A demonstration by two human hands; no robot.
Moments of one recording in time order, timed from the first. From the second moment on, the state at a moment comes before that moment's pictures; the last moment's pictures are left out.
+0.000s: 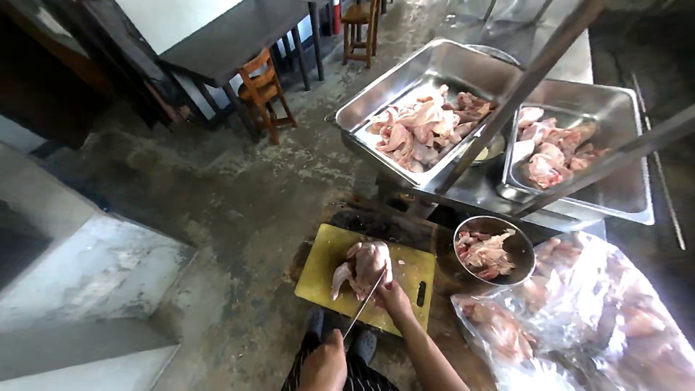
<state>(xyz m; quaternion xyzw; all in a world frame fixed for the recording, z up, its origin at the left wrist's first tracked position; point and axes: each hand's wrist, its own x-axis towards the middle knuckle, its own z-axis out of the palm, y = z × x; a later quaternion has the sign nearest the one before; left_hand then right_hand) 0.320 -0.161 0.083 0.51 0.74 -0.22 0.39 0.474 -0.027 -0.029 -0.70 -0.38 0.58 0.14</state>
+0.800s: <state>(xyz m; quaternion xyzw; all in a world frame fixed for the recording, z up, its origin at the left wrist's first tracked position) 0.313 -0.155 0.065 0.53 0.74 -0.24 0.33 0.461 -0.043 -0.058 -0.62 -0.21 0.70 0.28</state>
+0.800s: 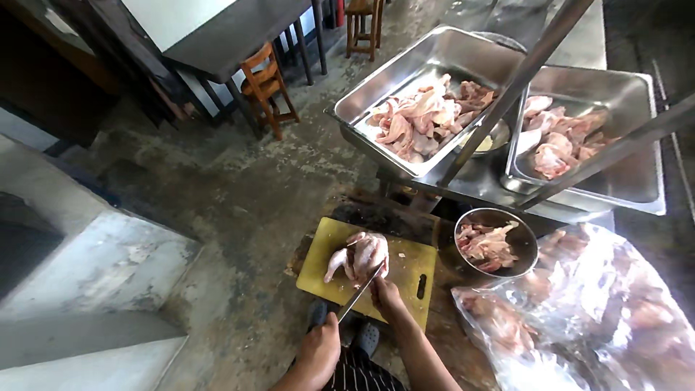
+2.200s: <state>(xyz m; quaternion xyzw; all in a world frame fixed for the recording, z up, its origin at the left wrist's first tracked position) 0.231 -0.022 0.072 0.66 0.60 -0.33 0.32 0.456 -0.046 -0.097 -0.65 -0.38 0.65 0.10</state>
